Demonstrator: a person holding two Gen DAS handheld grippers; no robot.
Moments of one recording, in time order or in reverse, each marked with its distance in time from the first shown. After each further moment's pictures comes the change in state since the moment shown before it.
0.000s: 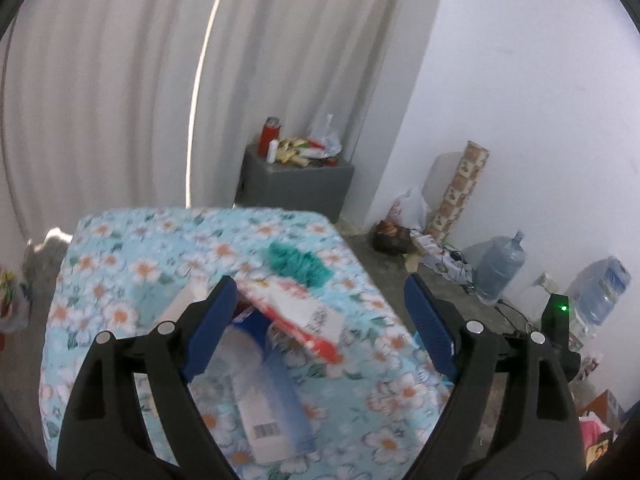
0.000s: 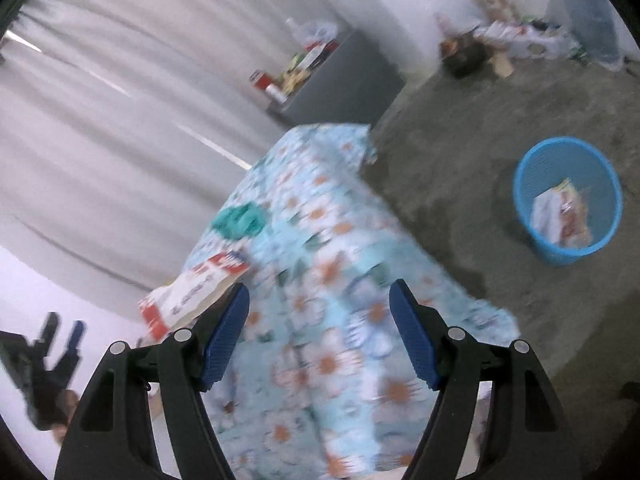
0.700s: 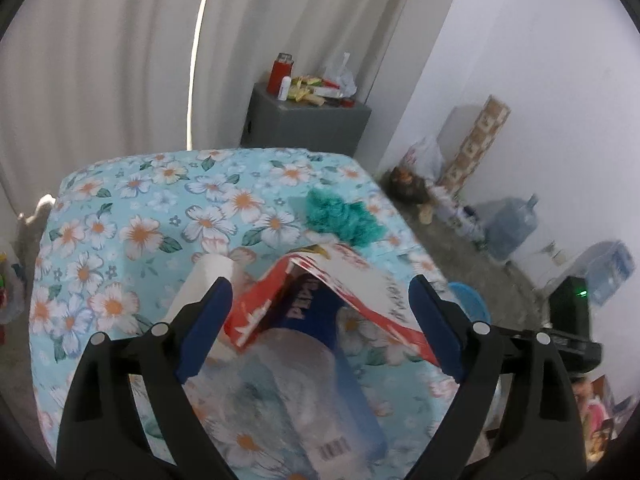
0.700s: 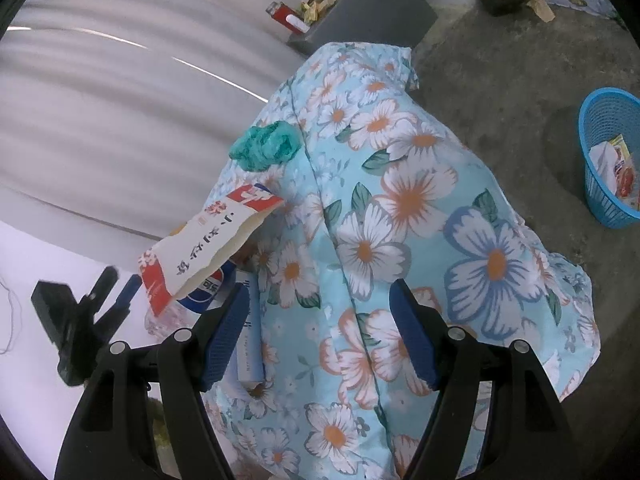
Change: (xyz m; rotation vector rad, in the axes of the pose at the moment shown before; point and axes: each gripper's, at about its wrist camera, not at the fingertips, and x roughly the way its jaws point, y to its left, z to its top) left arm 0.097 0.071 -0.008 0.010 0.215 -0.001; right arm 0.086 0.027 -0.020 0.010 0.207 0.051
